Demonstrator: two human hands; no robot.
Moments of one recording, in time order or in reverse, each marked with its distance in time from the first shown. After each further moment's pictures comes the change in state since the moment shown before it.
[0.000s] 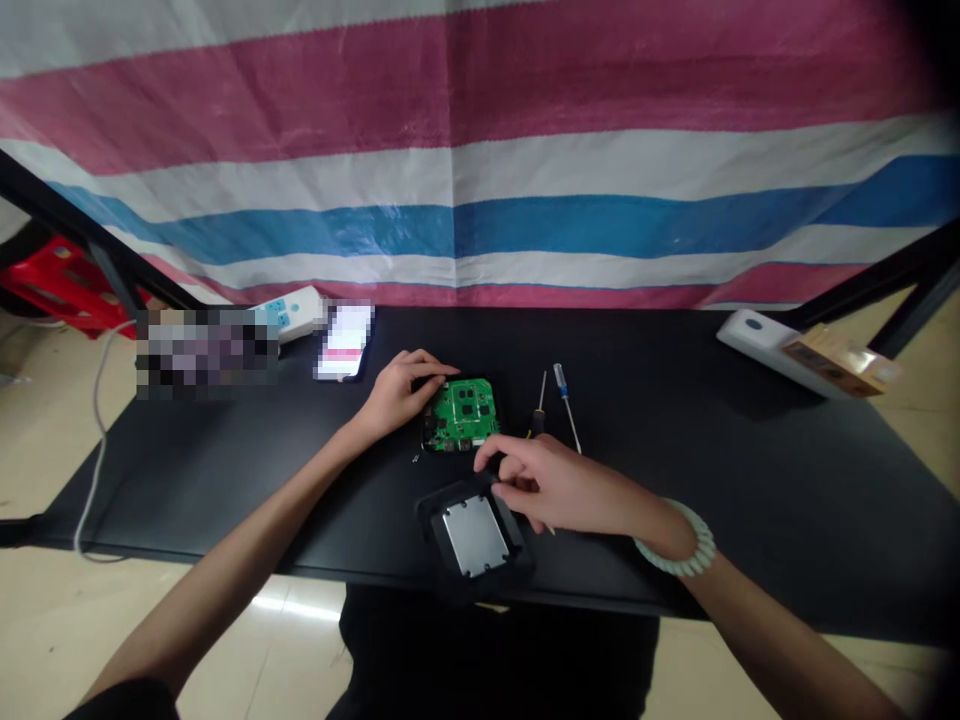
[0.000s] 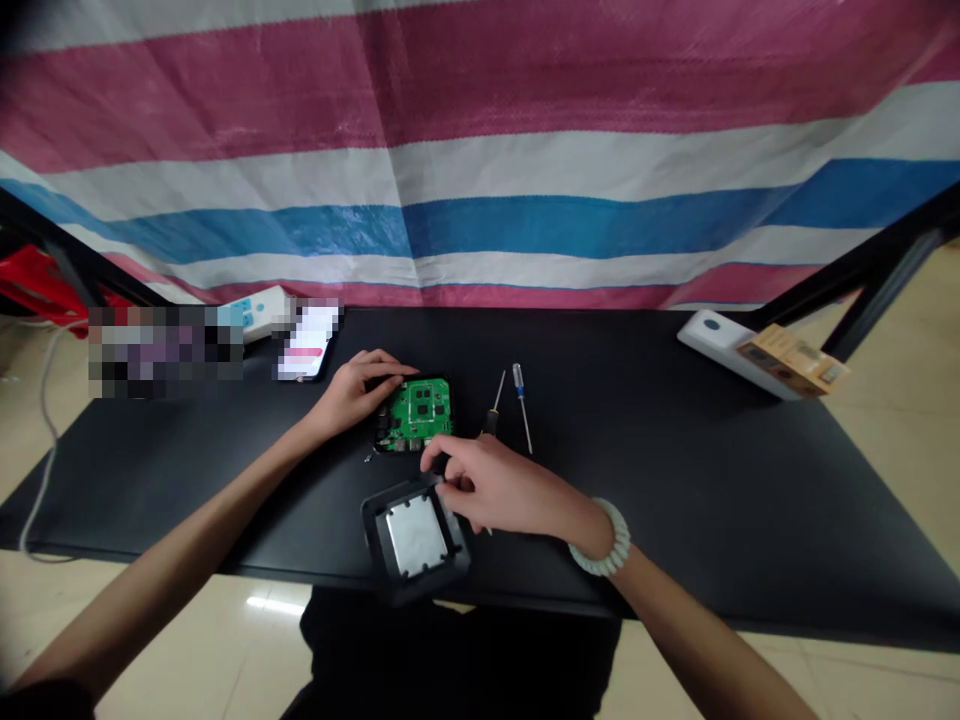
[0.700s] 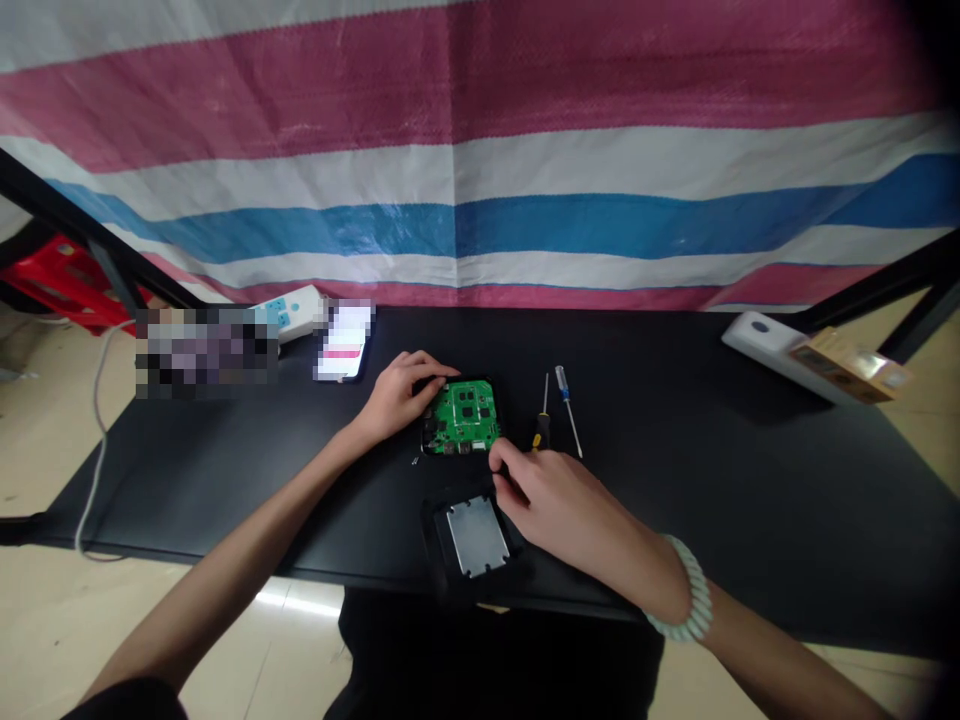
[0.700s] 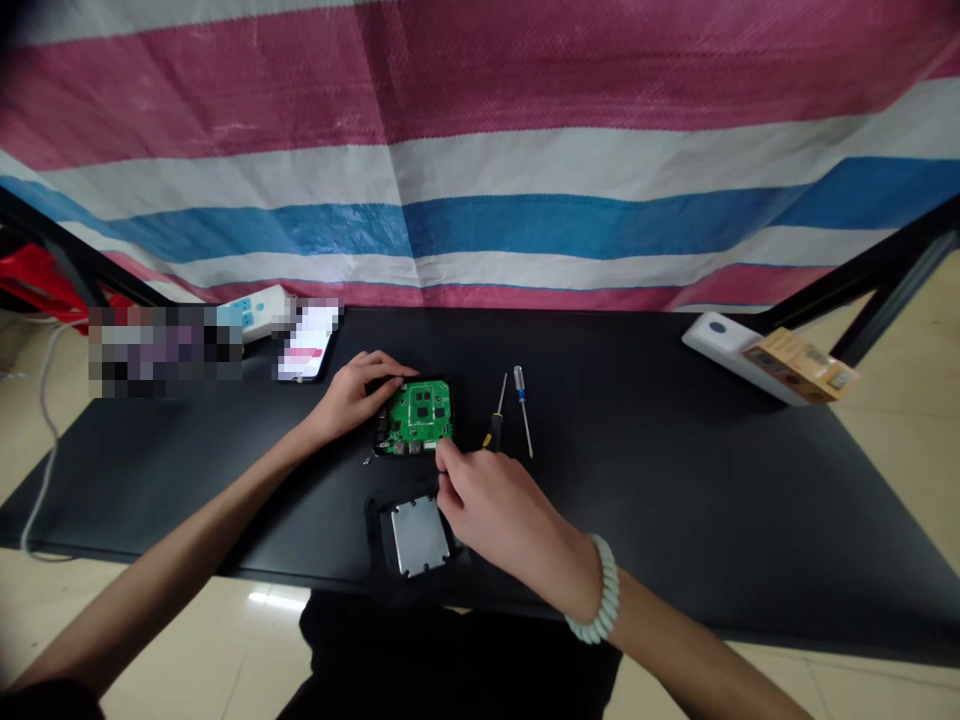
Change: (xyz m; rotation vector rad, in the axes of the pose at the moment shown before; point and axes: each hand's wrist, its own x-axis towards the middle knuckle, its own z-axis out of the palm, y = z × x) left_hand -0.001 0.004 -0.001 0.035 -0.003 0.000; right_hand -0.005 -0.010 0.025 -0.626 0.352 0.049
